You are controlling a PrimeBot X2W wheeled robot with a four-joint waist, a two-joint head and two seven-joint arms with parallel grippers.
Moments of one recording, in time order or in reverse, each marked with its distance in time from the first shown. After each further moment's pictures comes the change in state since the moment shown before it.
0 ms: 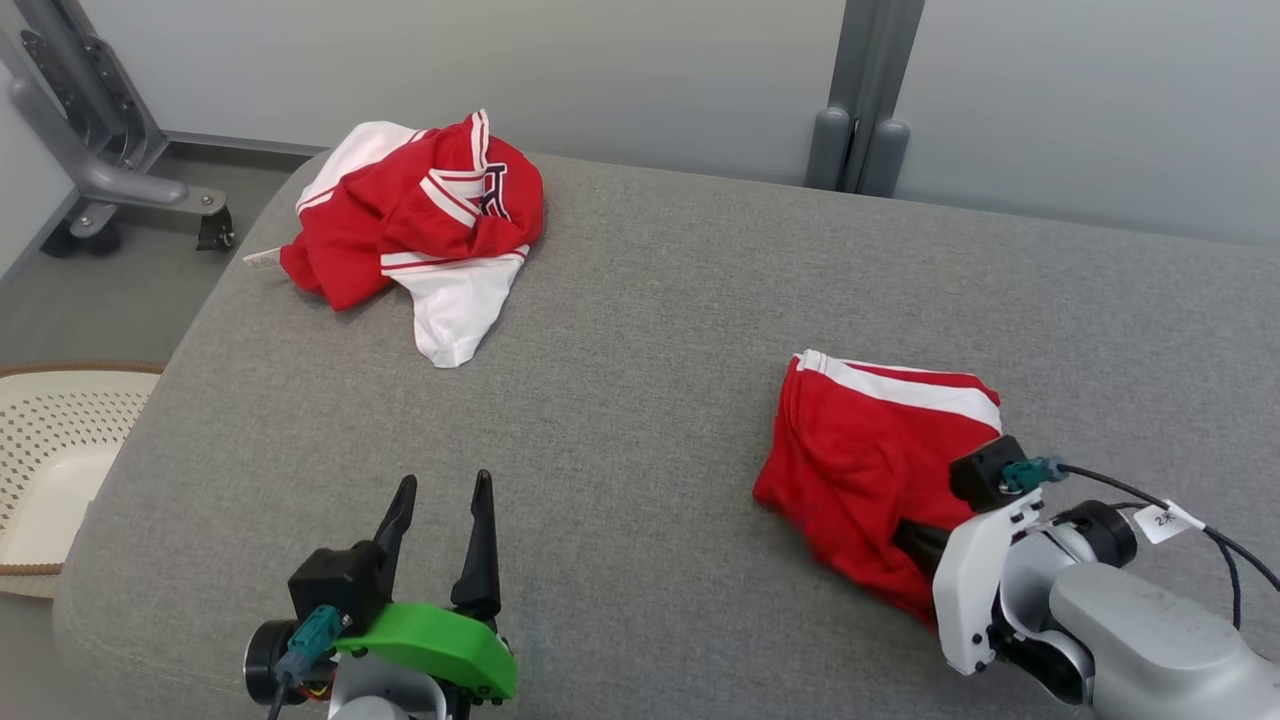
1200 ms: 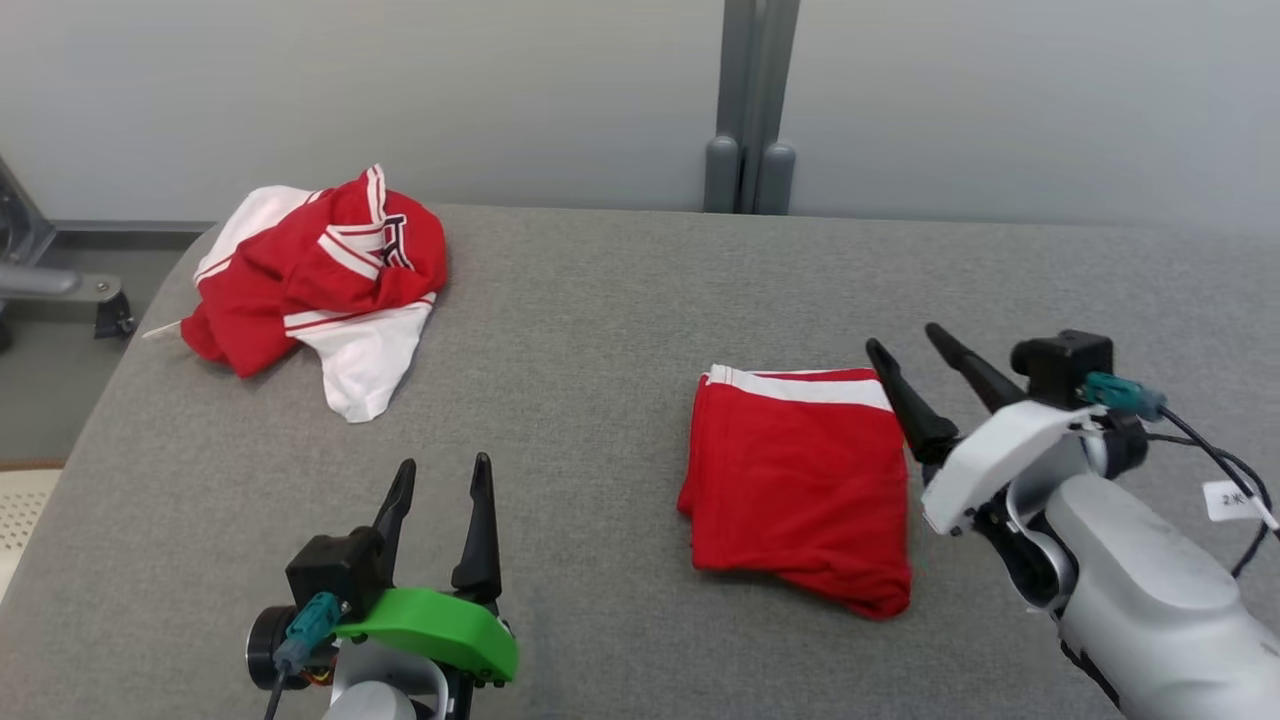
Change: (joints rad) left arm -0.015 -0.035 0.042 0.017 0.029 -0.027 -0.002; right arm -0.032 0.132 -0.334 0.002 -0.100 0.000 -0.278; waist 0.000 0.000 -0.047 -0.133
